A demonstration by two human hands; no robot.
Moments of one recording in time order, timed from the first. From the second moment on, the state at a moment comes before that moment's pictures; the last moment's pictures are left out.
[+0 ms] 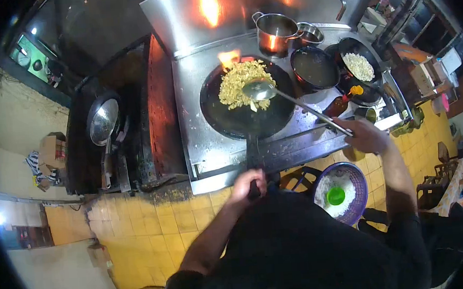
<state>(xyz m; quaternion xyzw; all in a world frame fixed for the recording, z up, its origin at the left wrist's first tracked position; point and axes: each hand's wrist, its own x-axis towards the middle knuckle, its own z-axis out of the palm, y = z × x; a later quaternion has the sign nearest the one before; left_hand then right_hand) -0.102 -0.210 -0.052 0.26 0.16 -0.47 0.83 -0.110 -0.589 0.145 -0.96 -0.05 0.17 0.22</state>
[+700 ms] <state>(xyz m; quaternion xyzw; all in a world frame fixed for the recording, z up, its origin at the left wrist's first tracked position) -0.030 -0.249 -0.090 0.21 0.24 -0.43 0.85 -0.002 -0.561 0.020 -0.86 -0.05 0.24 0.45</state>
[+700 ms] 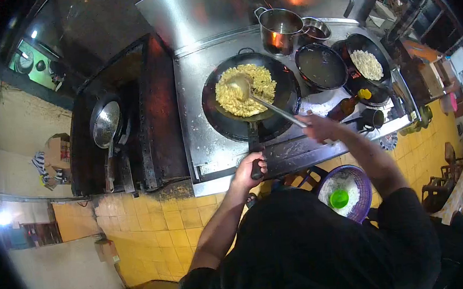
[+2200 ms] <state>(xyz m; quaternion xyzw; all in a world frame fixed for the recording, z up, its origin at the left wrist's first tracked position) -0.115 -0.211 0.005 0.36 0.10 -0.47 0.80 -0.108 -0.559 0.164 -0.96 -0.11 0.24 0.06</state>
